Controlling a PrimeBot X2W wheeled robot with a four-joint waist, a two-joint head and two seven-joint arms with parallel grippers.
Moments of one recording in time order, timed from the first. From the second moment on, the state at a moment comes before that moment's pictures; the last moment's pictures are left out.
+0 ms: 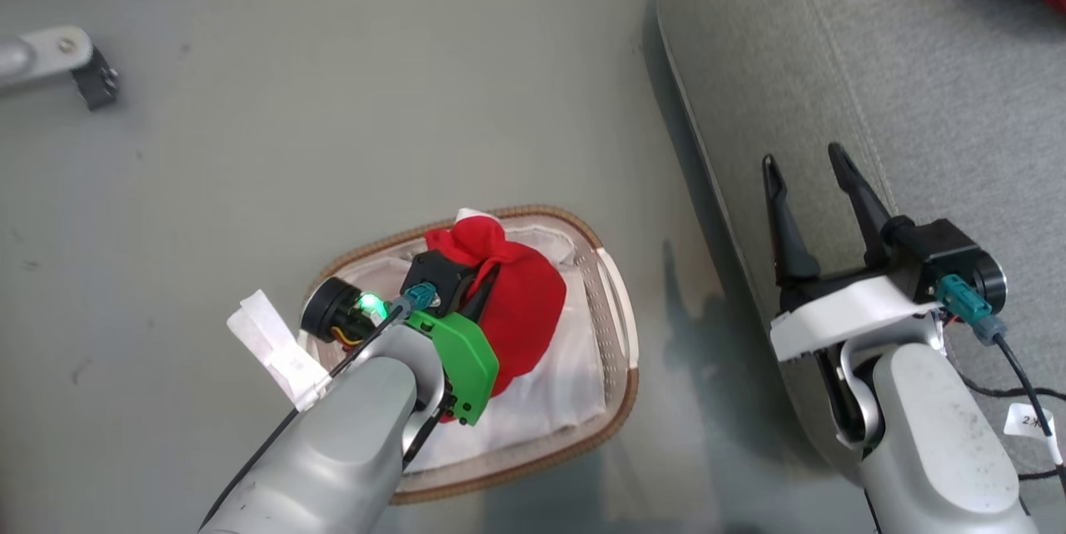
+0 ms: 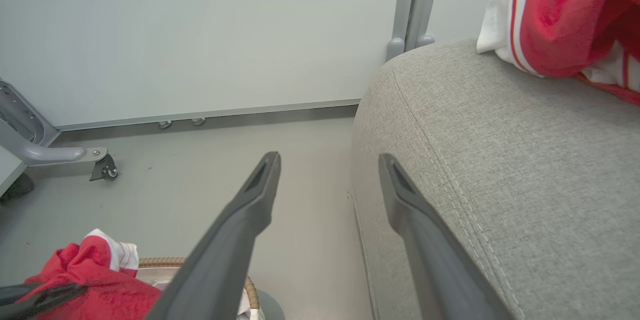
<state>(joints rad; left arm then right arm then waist) -0.74 0.06 -0.96 1.02 -0.59 -0.13 -0.26 -0.36 -0.05 0.07 0.25 0.16 0.13 -0.26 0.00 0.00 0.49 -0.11</state>
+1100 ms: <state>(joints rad) -1.01 0.31 -0.91 0.44 -0.59 -0.09 -0.10 -0.29 -0.05 0.21 0.31 0.15 0.13 -0.26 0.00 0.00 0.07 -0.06</state>
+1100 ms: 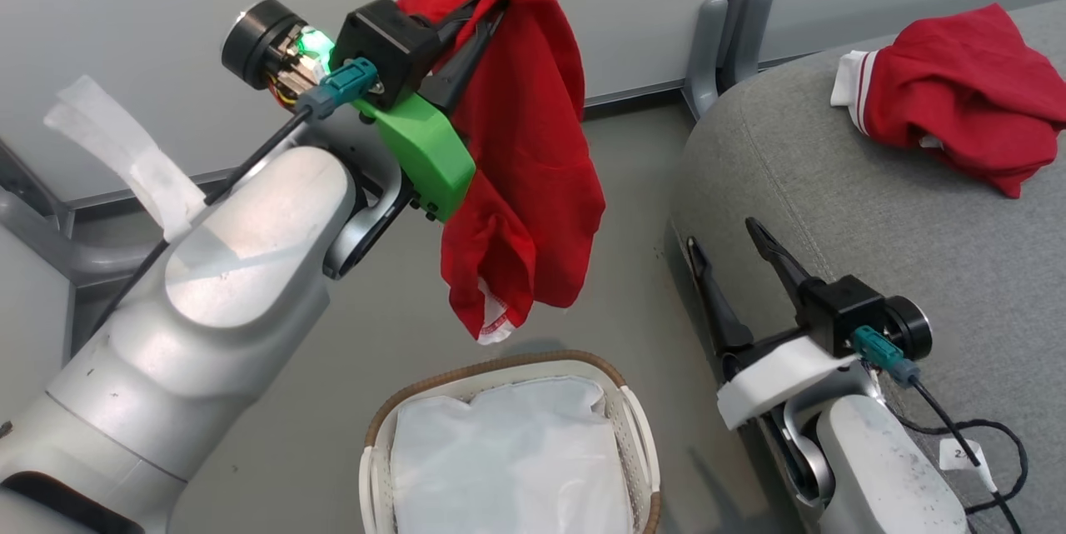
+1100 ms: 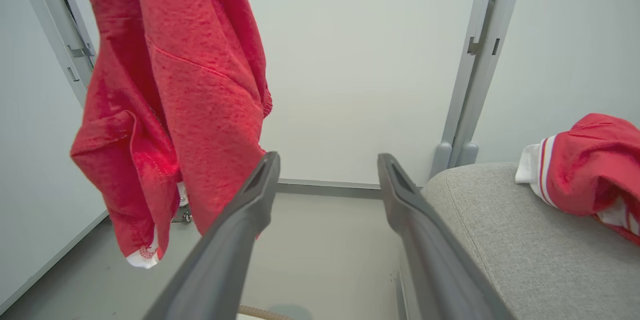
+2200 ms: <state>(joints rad) -1.05 0.24 -0.98 0.23 -0.61 -0.08 -0.02 -0.59 -0.05 0.48 0.48 0.17 0.13 -0.26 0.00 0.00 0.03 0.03</state>
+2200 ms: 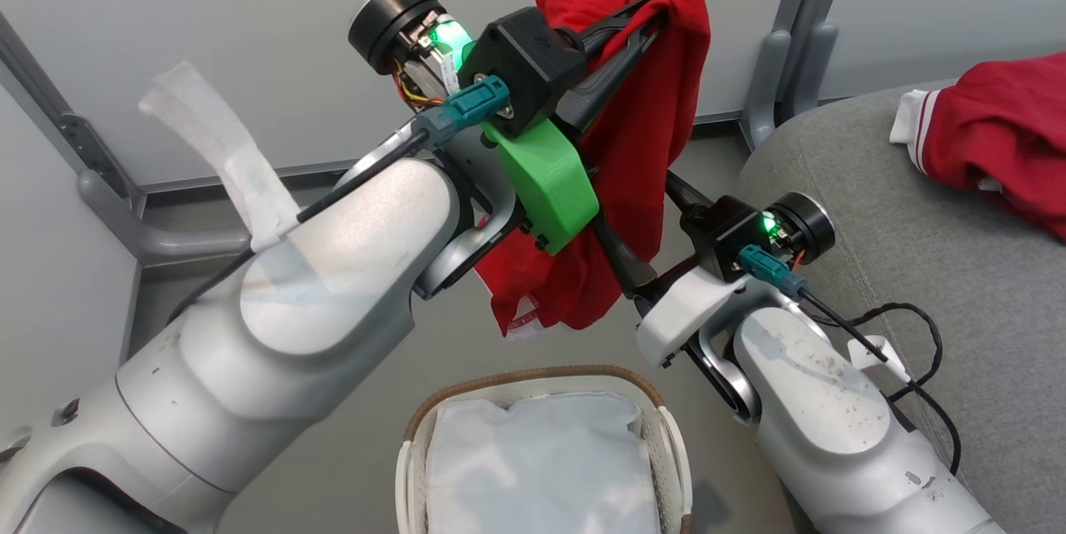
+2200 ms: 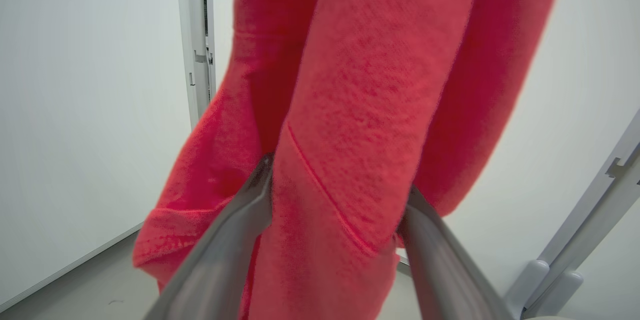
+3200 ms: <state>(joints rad) -0.64 0.24 -0.93 0.45 -0.68 -0.02 -0.26 -0.56 -0.05 0.34 0.43 0.12 0.13 -0.26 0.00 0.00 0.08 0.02</state>
